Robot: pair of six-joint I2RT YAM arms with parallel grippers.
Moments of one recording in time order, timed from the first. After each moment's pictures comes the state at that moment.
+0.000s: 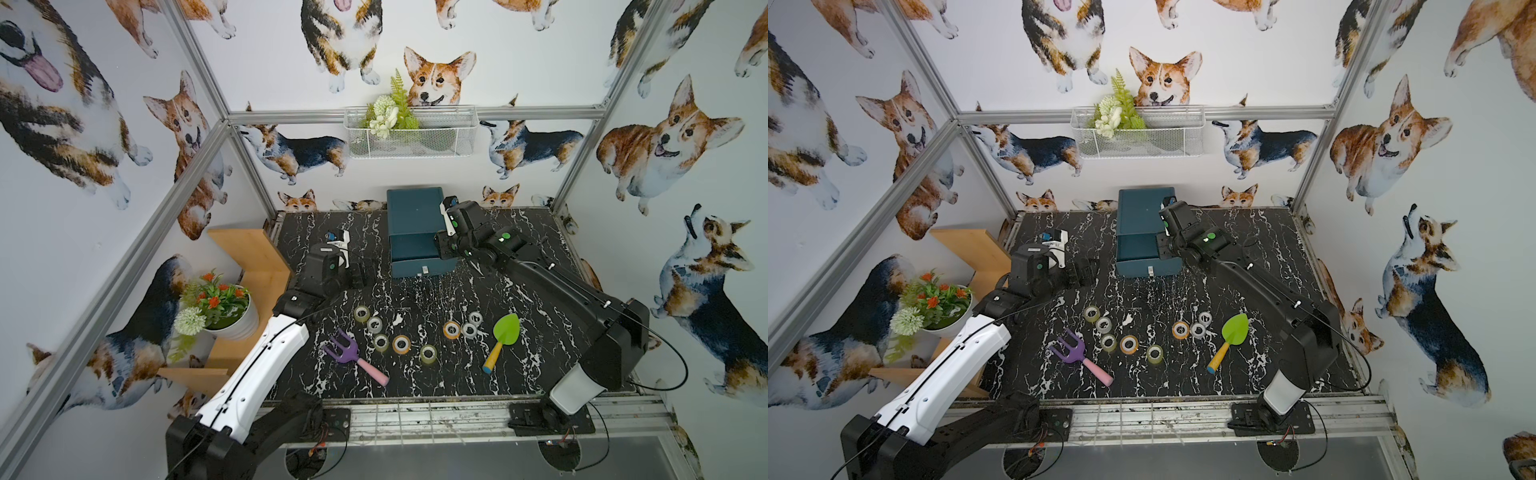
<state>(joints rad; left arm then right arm) -0.32 1.07 0.93 -0.40 0.09 -0.38 0.61 1.64 1.60 -0.70 0.19 0.30</state>
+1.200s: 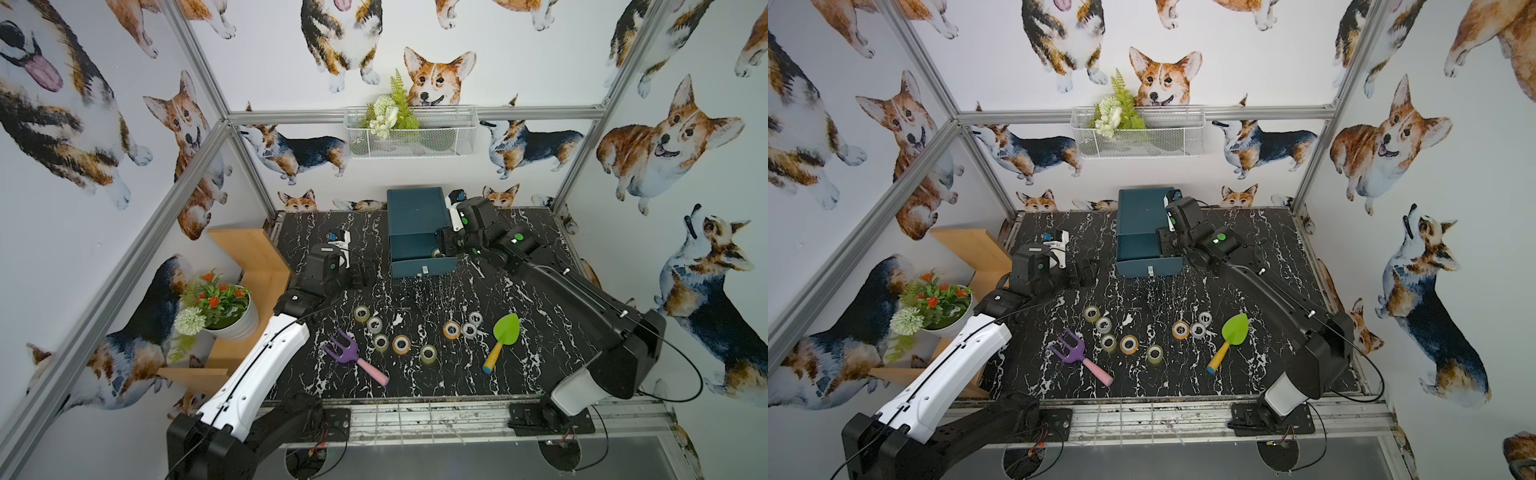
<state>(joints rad) -0.32 1.08 0.93 -0.40 0.08 -0.37 0.61 1.51 1.55 -0.64 0.16 0.31</state>
